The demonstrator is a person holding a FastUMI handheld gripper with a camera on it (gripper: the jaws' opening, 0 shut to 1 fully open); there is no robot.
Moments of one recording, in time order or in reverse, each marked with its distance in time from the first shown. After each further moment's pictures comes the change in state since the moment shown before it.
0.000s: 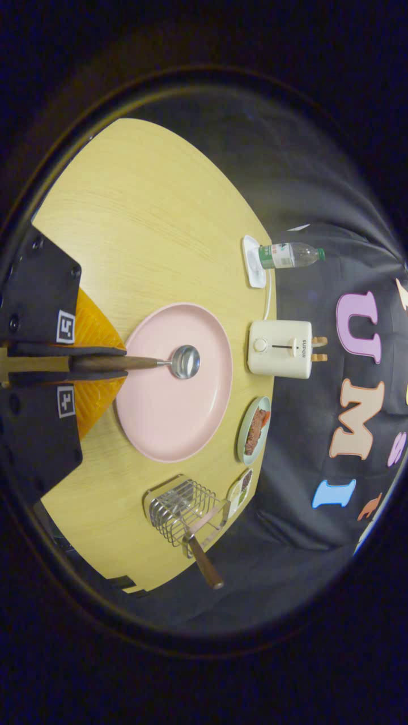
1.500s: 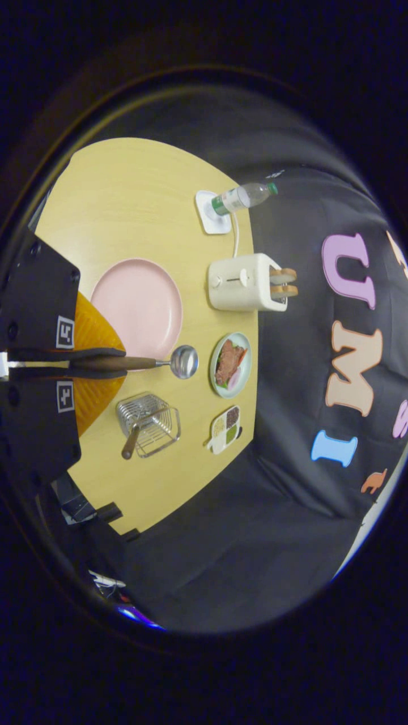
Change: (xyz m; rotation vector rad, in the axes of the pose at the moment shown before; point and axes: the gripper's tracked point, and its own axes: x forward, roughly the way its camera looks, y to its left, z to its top) arm -0.079 -0.099 0.123 0.122 0.132 -0.252
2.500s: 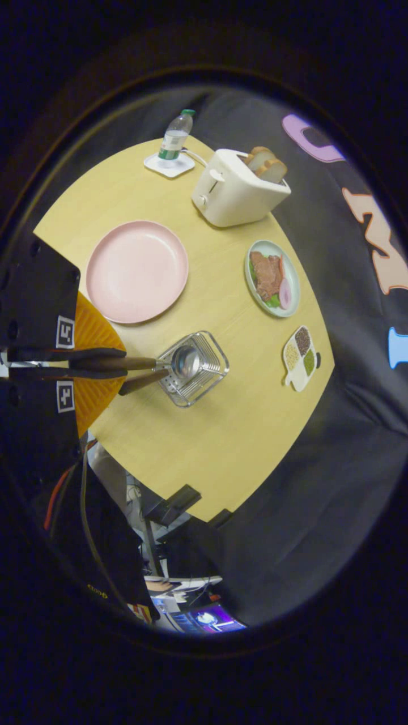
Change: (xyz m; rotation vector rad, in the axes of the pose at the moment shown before) arm 0.045 -0.069 -0.019 0.348 0.498 -0.133
